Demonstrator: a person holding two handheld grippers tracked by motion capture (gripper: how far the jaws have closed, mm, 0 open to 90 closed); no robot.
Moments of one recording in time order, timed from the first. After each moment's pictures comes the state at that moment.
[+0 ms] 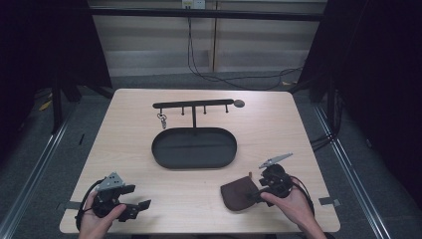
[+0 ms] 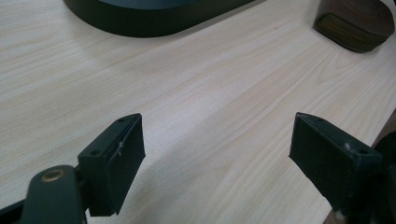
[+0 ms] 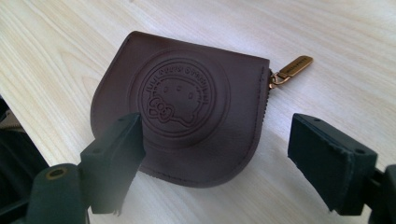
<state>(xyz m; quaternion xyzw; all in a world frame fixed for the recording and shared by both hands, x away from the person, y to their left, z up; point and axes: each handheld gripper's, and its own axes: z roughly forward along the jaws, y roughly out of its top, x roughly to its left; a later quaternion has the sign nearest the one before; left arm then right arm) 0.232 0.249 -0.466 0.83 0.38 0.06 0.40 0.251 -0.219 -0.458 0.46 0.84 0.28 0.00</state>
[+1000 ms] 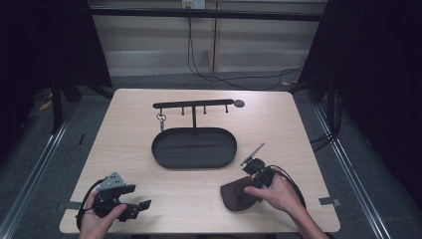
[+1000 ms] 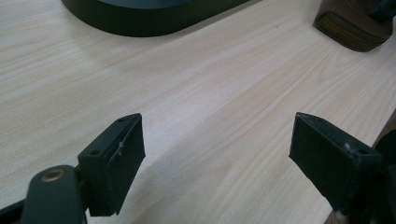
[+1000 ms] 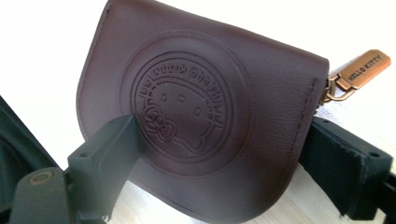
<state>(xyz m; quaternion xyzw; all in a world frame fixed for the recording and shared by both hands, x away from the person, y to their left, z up) 0.234 0.248 -0.466 0.83 0.38 0.06 0.40 0.290 -0.185 -0.471 0.45 0.88 0.14 -0.10</state>
